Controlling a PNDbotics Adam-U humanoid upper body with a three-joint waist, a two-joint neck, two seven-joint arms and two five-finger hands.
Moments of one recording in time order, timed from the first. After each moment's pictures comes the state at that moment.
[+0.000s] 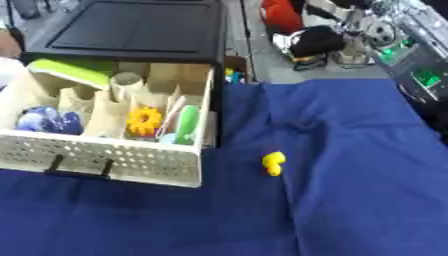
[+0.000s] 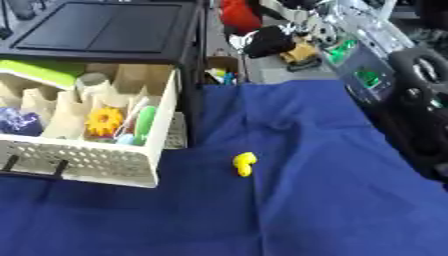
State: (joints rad) left arm -0.18 0.74 0.25 -1.99 0.68 -0.88 0.33; right arm -1.17 -0.66 0.45 -1.47 0.64 0.08 0.38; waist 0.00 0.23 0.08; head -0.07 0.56
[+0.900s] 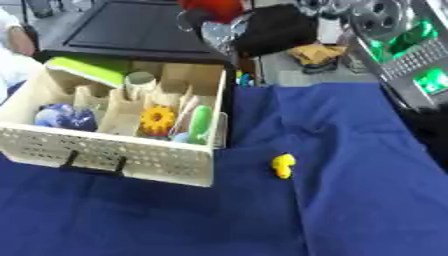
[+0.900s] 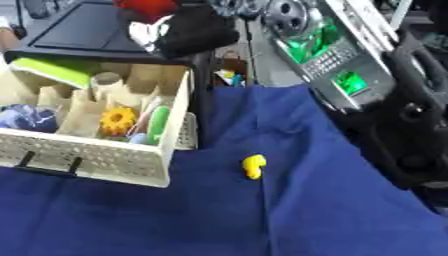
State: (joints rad) left arm -0.20 0.74 0.25 -1.99 0.71 -0.88 0.32; right arm -1.21 -0.53 0.48 -1.77 0.57 0.32 0.59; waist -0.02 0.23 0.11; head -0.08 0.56
